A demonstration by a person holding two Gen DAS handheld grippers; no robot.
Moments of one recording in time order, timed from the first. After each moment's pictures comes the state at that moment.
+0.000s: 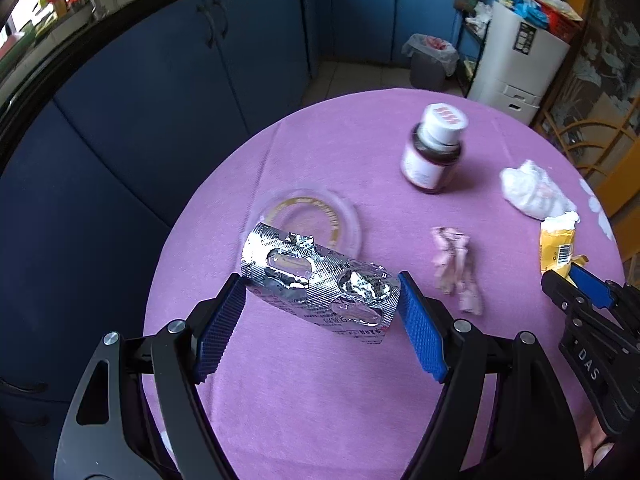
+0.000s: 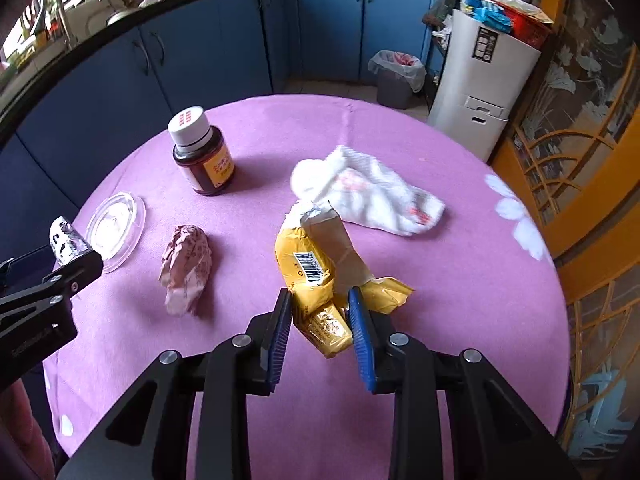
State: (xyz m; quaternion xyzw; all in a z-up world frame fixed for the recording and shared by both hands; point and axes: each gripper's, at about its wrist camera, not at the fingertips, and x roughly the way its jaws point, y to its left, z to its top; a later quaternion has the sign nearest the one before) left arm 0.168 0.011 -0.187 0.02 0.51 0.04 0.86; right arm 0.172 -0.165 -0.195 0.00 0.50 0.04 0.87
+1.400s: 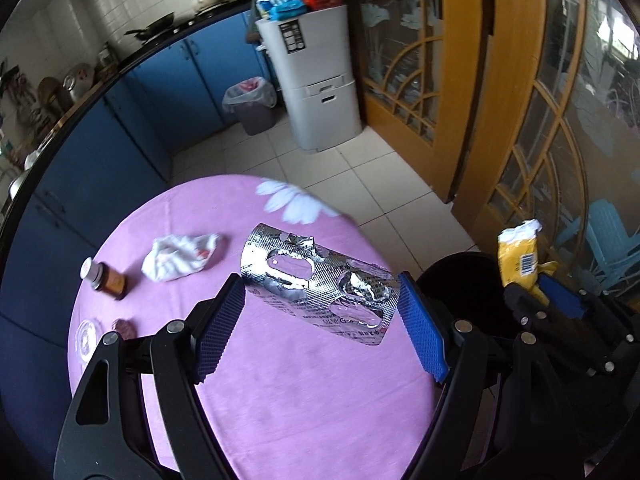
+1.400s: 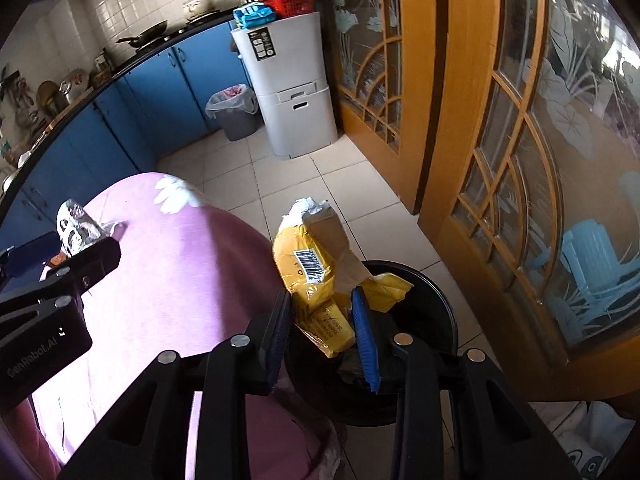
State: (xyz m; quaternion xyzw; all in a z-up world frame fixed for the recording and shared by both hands) left arm 0.095 -0.329 -0.148 0.20 0.42 -0.18 0.87; right arm 0.026 -0.445 -0.188 0.18 0.44 -0.16 0.87
